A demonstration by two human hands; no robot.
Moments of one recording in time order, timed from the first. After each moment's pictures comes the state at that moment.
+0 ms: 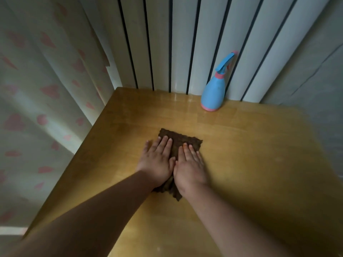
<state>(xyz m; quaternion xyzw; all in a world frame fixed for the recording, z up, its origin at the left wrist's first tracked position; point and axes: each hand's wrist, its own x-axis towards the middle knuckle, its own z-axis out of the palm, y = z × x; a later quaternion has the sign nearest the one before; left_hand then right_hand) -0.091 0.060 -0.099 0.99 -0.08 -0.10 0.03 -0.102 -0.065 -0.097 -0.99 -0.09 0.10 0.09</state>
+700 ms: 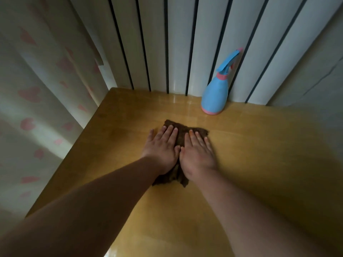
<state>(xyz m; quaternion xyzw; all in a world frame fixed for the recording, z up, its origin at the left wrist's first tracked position) -0.019 0.040 -0.100 0.99 -0.08 -0.10 0.01 -0.025 -0.087 -0.096 -0.99 -0.09 0.07 0.07</state>
